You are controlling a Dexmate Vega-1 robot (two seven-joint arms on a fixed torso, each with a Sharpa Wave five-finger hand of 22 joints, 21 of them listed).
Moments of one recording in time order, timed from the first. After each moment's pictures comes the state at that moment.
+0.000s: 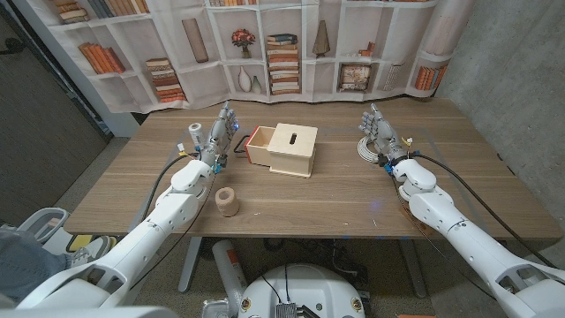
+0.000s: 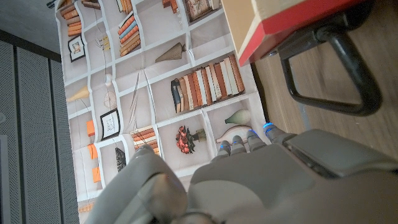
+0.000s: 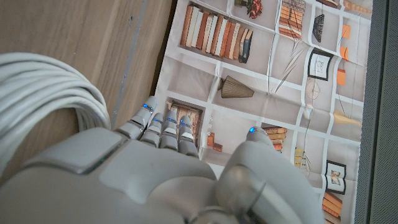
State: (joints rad) left arm 0.85 0.48 0.33 -1.30 -0.62 -0.27 -0.06; left_hand 0.22 -0.07 0.11 0.13 0.36 -0.17 0.03 0.20 0.18 -0.17 -0.01 0.20 0.19 -0.17 0.00 0.19 0.18 -0.17 -0.03 0.24 0.18; right arm -0.86 -0.50 -0.37 -1.32 0.65 0.29 0.01; right_hand 0.30 -0.01 0.12 0.05 0.25 0.15 0.09 0.21 0.18 0.11 0.11 0.27 0.18 0.04 0.05 0.22 0.18 0.07 -0.04 0.51 0.17
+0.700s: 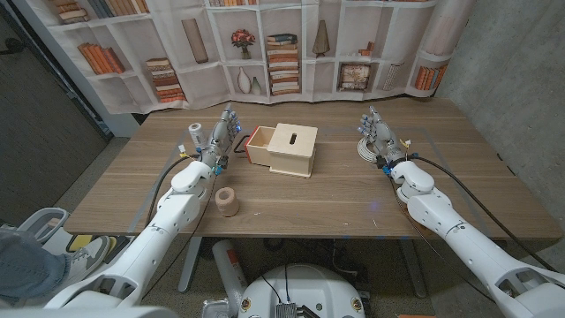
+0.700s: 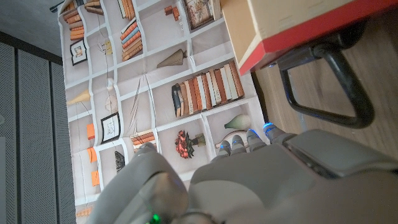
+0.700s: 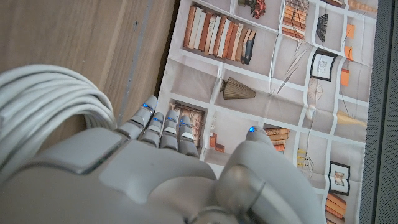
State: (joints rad) left arm 0.90 0.38 0.18 -1.35 -0.50 -0.18 -0.14; left_hand 0.24 -0.05 0.11 0.13 0.36 -0.17 0.03 0.21 0.18 -0.17 -0.01 0.22 0.19 -0.17 0.00 0.20 0.18 -0.17 -0.03 0.24 0.18; right arm -0.86 -0.50 -0.37 -1.32 0.64 0.28 0.00; right_hand 0.30 -0.01 0.12 0.05 0.25 0.15 0.09 0.21 0.18 0.13 0.11 0.27 0.18 0.04 0.06 0.22 0.18 0.07 -0.03 0.51 0.17
